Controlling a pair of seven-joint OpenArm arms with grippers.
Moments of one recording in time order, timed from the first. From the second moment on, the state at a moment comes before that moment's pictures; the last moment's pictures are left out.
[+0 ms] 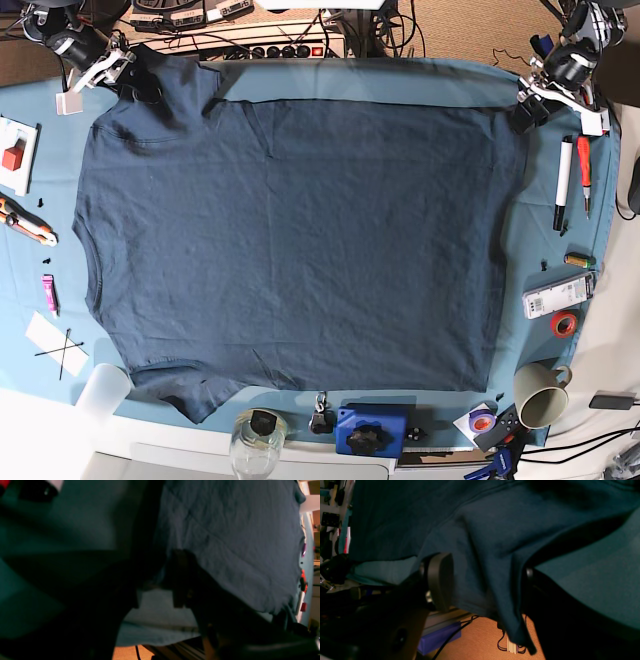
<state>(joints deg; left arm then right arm) 32.6 -6.5 -34.5 98.9 -58.1 -23.8 47.7 -33.3 16.9 43.4 87.7 69.2 41.5 -65.9</state>
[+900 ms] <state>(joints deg) 32.8 -4.3 -34.4 97.9 -49.6 -34.6 37.6 -33.3 16.9 43.4 87.7 69.3 41.5 -66.0</state>
